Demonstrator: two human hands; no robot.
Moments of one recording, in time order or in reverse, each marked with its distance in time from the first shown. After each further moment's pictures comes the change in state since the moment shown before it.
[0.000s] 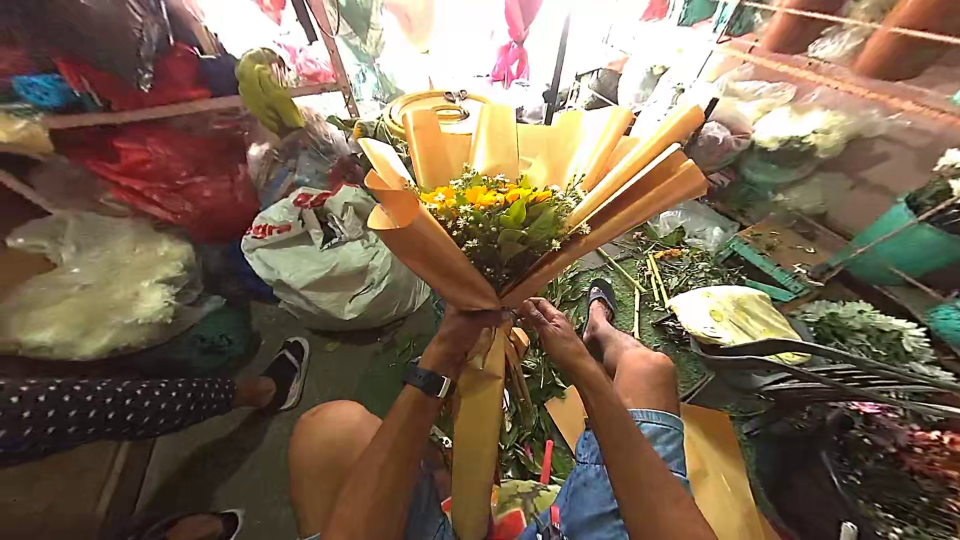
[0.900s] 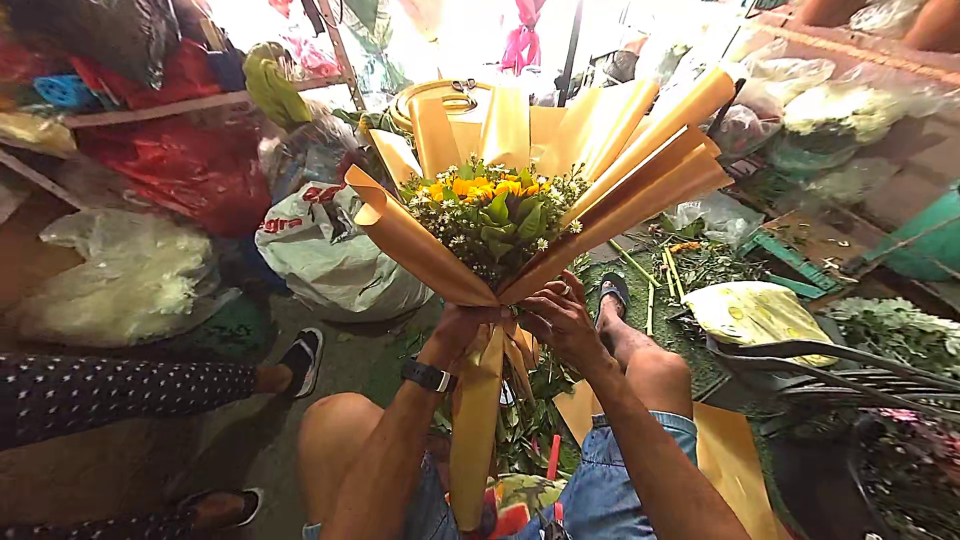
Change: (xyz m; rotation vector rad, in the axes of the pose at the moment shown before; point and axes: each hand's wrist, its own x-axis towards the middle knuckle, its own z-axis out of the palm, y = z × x) left_hand 0.000 0.004 -0.004 0.002 -0.001 -0.030; right_hand 0.012 0.002 -0.018 -0.771 0.111 -0.912
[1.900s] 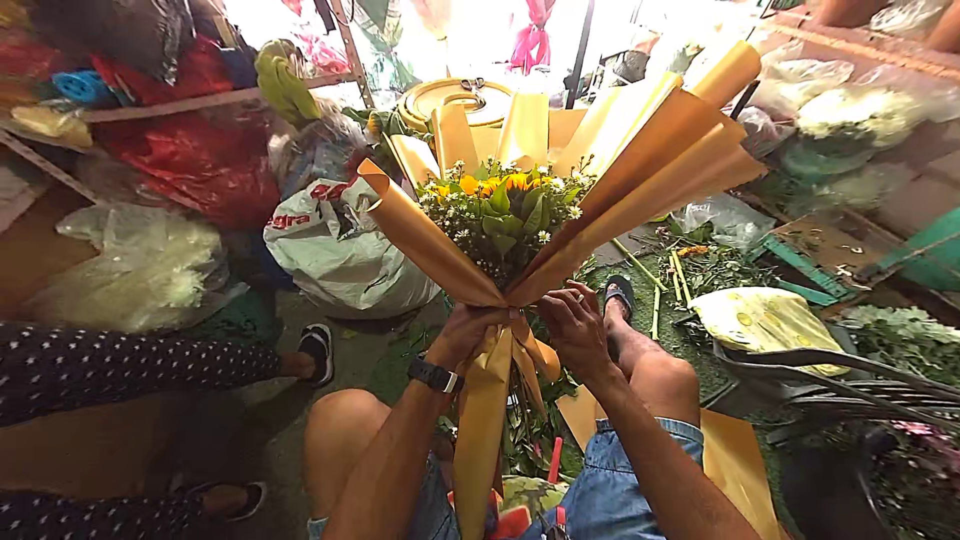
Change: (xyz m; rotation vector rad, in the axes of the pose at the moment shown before) left_hand -0.001 -0.002 0.002 -0.050 -0.038 0.003; right_hand -0.003 -0.010 0.003 -0.208 0.147 0.026
